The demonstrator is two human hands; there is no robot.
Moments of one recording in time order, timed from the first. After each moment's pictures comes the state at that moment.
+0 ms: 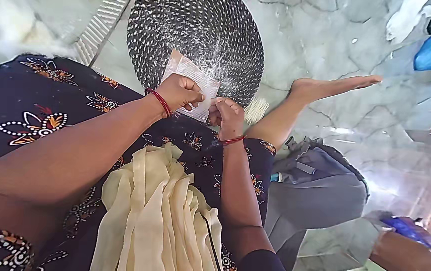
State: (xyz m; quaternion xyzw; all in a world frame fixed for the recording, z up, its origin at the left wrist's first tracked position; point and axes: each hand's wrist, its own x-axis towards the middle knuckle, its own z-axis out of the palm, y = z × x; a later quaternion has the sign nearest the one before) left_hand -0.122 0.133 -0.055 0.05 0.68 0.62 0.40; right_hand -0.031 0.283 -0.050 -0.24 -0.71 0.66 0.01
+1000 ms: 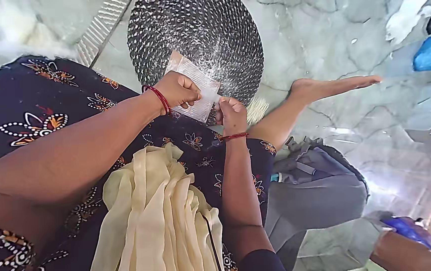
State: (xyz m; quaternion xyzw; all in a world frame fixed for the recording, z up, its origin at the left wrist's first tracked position) left_hand -0.129 0.131 -0.051 0.05 0.71 0.57 0.41; right_hand -0.037 0.295 -0.053 -0.30 -0.74 0.61 0.00
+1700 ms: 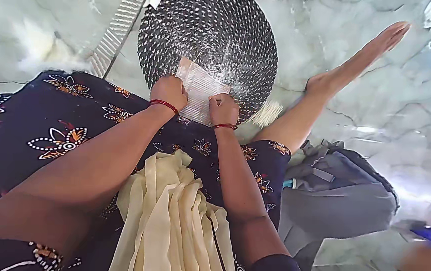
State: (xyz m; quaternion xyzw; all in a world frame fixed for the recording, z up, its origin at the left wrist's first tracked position) left_hand -0.152 0.128 -0.079 0.08 0.91 0.24 0.34; right_hand -0.086 0.272 -0.084 -0.32 -0.90 0.24 -0.15
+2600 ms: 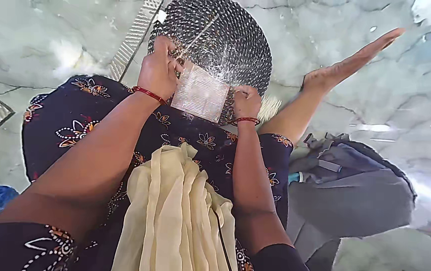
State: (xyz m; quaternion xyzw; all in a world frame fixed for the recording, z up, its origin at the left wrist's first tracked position) left_hand -0.144 0.084 -0.037 0.15 0.89 0.42 0.14; right_hand -0.064 0.313 -0.066 -0.35 -0.85 0.39 0.01
